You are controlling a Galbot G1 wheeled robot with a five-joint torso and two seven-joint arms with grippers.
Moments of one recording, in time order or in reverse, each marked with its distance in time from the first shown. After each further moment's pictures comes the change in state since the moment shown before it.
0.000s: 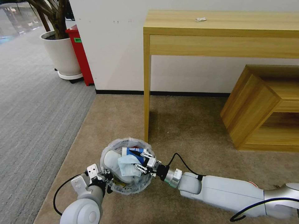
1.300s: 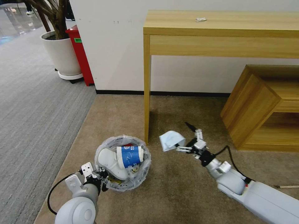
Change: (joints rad) left arm -0.008 0.012 -0.032 -0.020 -0.014 -0.002 -0.009; right arm -0.608 -0.276 0.860 0.099 -0.141 0.005 0.099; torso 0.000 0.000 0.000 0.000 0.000
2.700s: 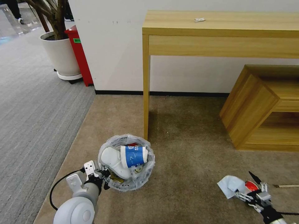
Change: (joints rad) left arm 0.007 0.064 0.020 -0.013 -0.032 -0.009 0.039; right arm -0.706 0.192 0.689 -0.155 0.067 0.118 -0.302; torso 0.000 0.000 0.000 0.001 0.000
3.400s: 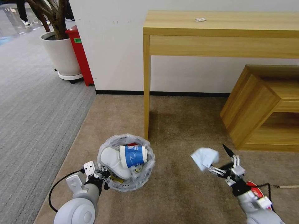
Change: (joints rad) left arm 0.005 -0.034 0.012 0.011 0.061 0.003 -0.002; right arm 0.221 -0.130 -0.274 0.316 0.019 -0.068 0.148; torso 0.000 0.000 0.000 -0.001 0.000
